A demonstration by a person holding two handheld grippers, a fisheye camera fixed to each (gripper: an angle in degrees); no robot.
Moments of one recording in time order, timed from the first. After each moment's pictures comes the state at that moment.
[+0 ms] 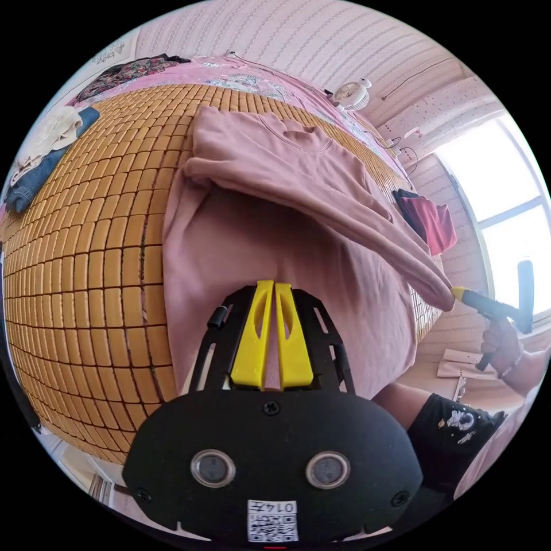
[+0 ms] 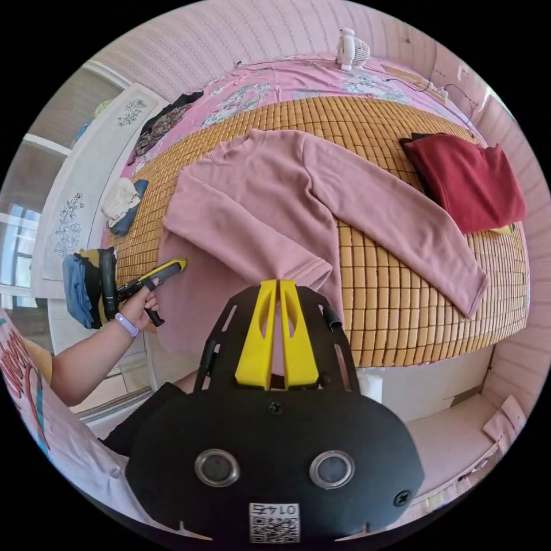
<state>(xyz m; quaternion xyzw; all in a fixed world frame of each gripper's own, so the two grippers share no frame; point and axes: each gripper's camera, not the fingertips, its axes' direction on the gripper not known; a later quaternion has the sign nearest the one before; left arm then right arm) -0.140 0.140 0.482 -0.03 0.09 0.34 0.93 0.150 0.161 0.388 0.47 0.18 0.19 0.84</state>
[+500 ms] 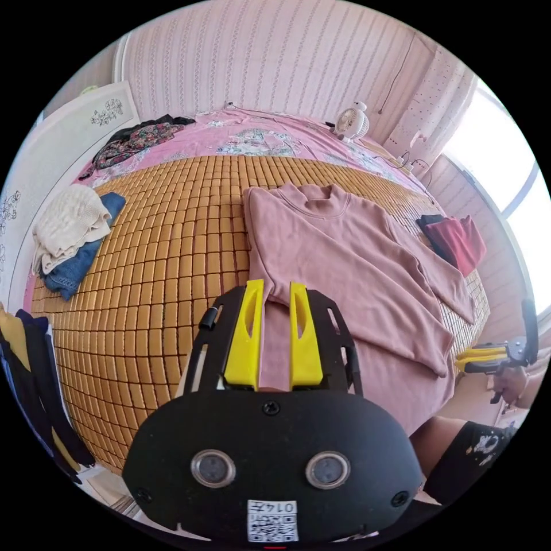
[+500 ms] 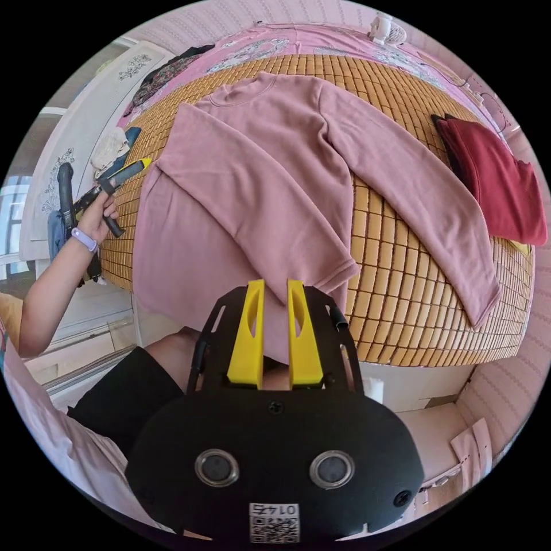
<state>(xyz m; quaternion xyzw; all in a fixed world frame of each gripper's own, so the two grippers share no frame) -0.100 0.065 0.493 0.09 0.00 0.39 0.92 0.177 0.125 0.399 0.37 0.21 0.13 0.89</state>
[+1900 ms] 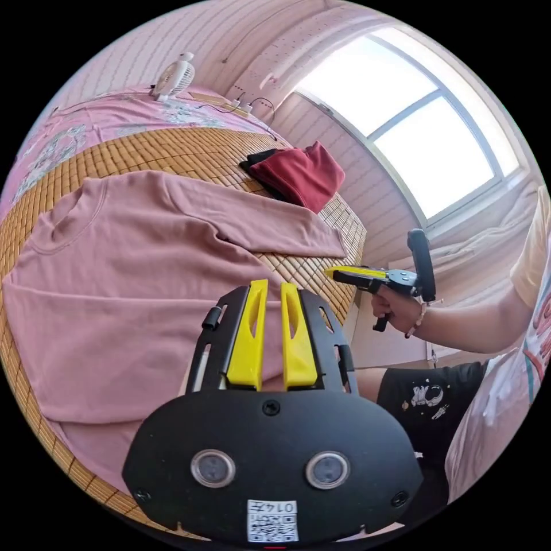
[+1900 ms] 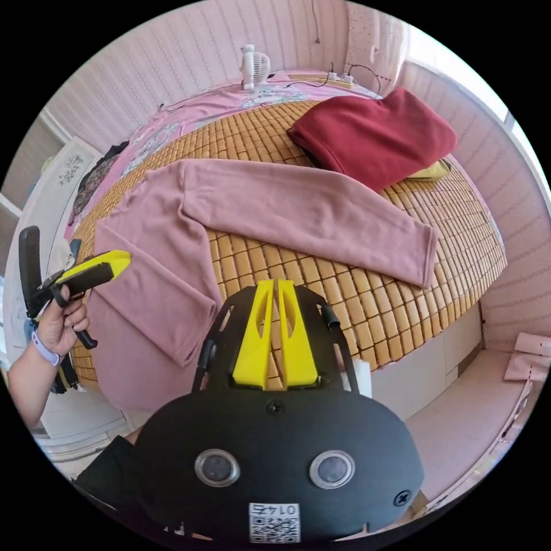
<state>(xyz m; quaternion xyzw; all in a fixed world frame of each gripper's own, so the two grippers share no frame) 0.012 0.207 0.623 -0.11 0.22 0.60 0.77 0.305 0.225 0.408 0.56 0.21 0.32 0.73</state>
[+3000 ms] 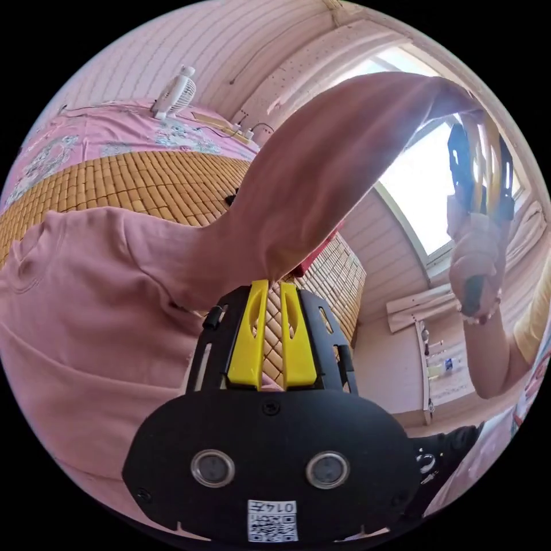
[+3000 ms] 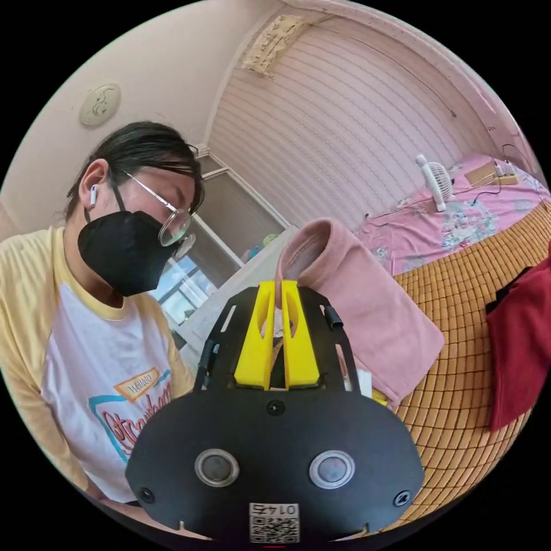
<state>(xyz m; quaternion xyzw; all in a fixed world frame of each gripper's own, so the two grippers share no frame) 0.075 0.190 0.640 -0.05 0.28 0.52 0.80 0.269 0.317 0.299 0.71 -0.08 -0.26 0.65</state>
